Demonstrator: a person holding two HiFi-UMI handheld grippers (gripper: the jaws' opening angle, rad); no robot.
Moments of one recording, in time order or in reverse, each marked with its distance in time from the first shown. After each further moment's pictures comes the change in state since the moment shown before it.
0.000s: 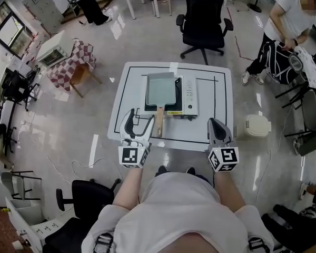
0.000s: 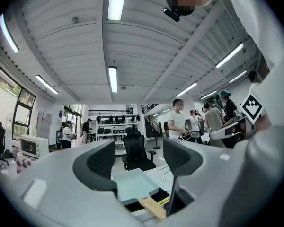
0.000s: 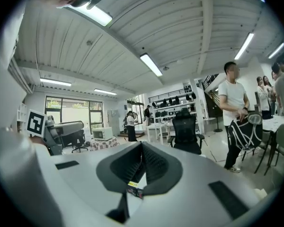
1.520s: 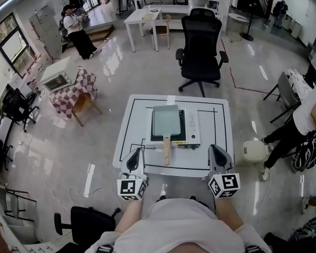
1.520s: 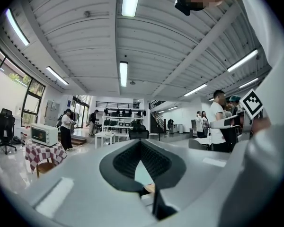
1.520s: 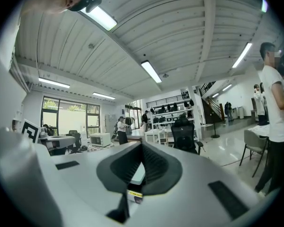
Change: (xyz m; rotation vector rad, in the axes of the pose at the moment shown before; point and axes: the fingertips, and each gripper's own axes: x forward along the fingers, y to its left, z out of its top) left arm -0.054 0.045 0.004 -0.116 0.080 0.067; right arm -0.011 0.047 0.058 -0.017 -0.060 -0.049
